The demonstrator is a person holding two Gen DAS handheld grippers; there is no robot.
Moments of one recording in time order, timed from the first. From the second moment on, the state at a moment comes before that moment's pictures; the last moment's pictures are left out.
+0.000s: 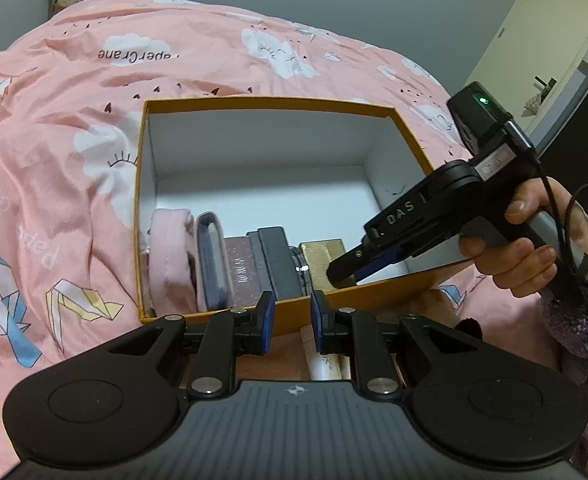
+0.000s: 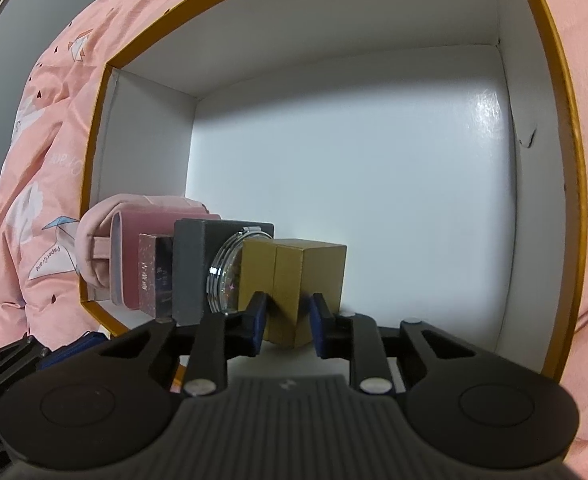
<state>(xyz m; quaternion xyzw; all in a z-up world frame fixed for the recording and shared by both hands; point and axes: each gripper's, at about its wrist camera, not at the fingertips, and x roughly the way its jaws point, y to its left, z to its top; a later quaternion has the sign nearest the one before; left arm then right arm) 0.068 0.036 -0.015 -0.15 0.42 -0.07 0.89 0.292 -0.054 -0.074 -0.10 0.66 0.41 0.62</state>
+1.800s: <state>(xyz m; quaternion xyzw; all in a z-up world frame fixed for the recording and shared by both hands) 0.011 0.002 -0.071 -0.06 0.54 -0.08 0.84 0.079 -0.138 -0.088 -0.25 0.41 0.45 0.76</state>
